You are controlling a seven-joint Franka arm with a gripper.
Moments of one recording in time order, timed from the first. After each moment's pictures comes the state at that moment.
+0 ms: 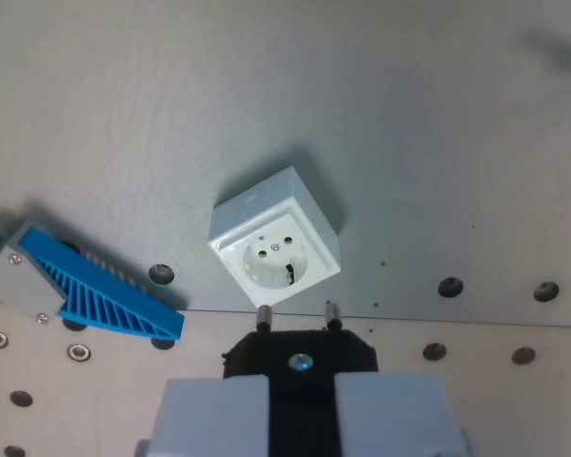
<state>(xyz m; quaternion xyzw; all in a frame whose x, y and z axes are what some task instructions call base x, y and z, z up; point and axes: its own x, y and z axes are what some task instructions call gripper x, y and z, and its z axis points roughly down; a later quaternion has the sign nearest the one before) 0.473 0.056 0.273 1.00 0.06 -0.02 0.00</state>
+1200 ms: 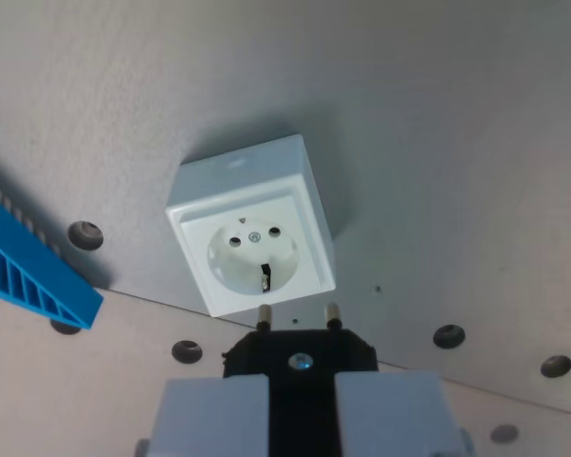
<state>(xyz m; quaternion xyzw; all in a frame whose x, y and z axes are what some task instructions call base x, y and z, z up) 0.423 0.054 0.186 0.98 0.19 -0.02 0.00</state>
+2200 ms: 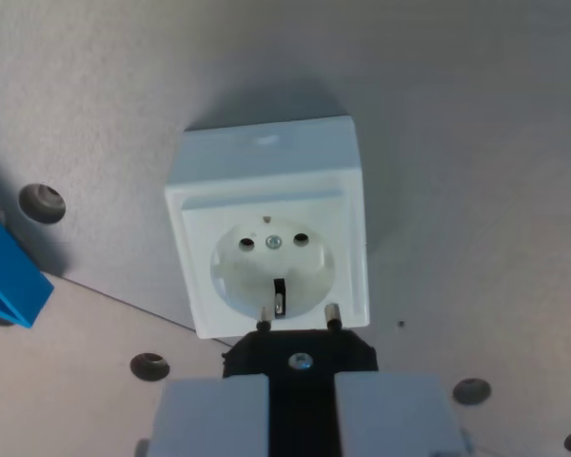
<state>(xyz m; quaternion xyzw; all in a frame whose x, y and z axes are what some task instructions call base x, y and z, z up) 0.393 0.056 0.131 0.96 0.27 -0.03 0.00</state>
